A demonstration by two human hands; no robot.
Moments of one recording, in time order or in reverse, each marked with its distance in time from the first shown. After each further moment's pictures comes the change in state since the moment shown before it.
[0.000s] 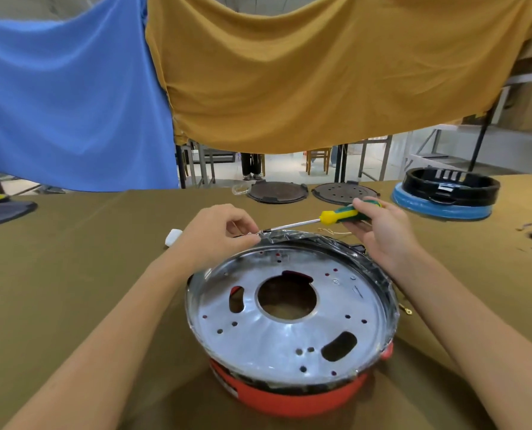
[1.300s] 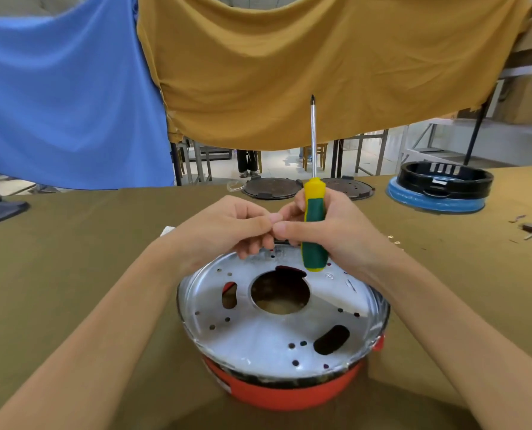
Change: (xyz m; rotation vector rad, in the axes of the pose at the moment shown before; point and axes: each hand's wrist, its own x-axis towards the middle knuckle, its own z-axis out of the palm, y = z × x) left_hand -0.003 0.045 -0.011 -0.722 -0.367 -0.096; right_hand -0.082 -0.011 0.042 -0.502 -0.691 -0.232
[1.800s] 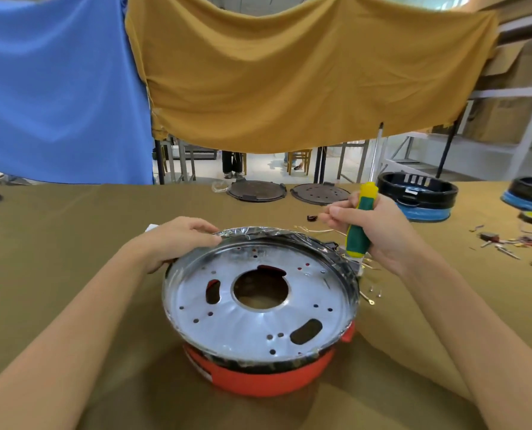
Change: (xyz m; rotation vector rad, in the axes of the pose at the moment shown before) left_hand -0.006 -0.037 -0.035 0.391 0.162 -0.404; right_hand -0.013 0.005 -0.071 0.184 0.389 0.130
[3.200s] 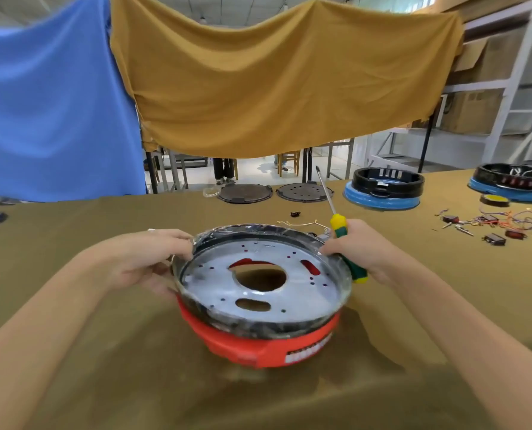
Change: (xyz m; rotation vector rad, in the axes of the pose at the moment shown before) left_hand -0.078 0.020 -0.005 -0.230 -0.065 -0.201; right_hand -0.056 -0.002 -0.018 -0.732 -0.013 0.211
